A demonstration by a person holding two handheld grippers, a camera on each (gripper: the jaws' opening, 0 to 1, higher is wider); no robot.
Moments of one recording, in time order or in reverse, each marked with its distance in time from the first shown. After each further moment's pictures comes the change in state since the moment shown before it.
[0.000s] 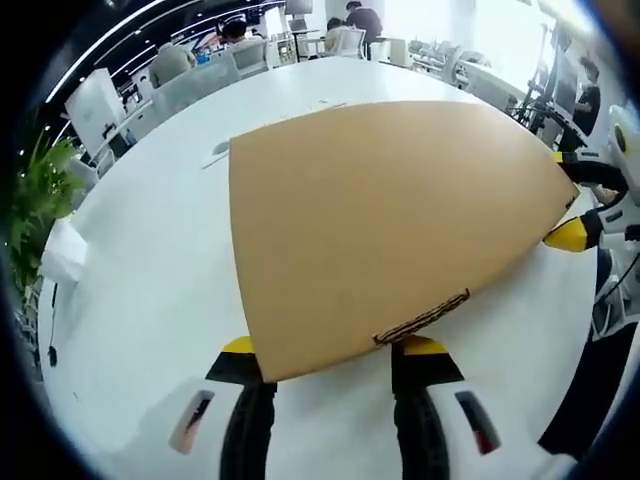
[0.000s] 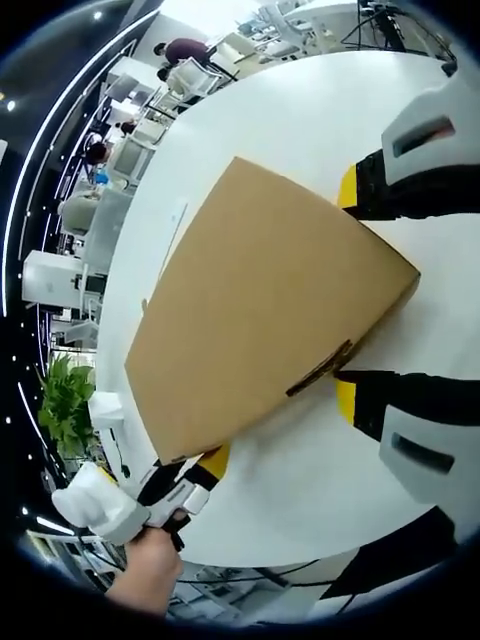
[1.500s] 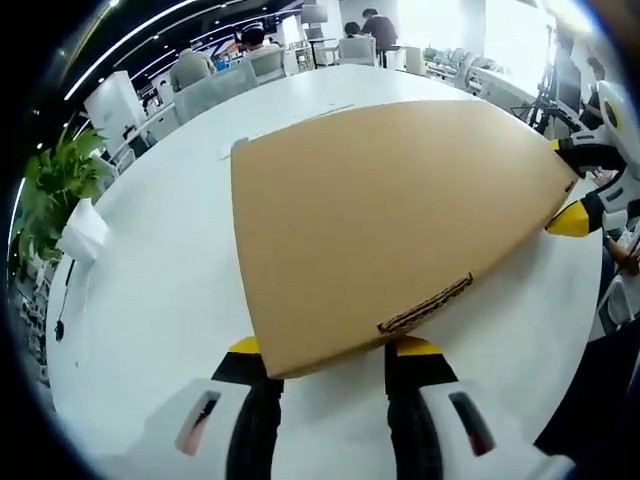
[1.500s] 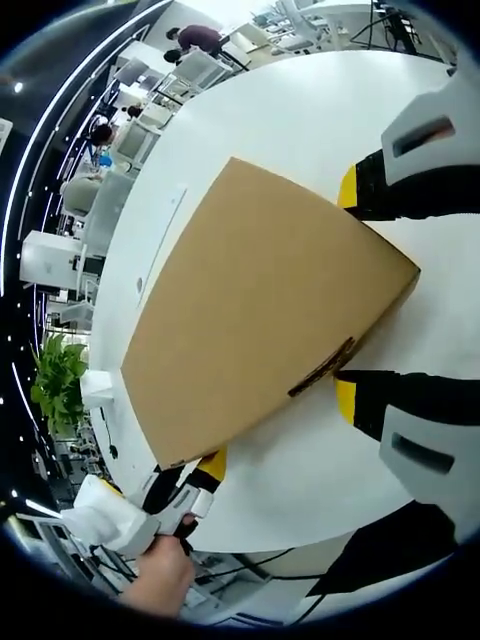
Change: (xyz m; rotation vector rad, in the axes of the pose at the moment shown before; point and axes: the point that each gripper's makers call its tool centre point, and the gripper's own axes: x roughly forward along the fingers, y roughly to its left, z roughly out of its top) left arm -0.019 -0.016 -0.033 -0.023 -0.040 0.079; right arm -0.014 0.012 -0.009 -0.060 0.015 0.054
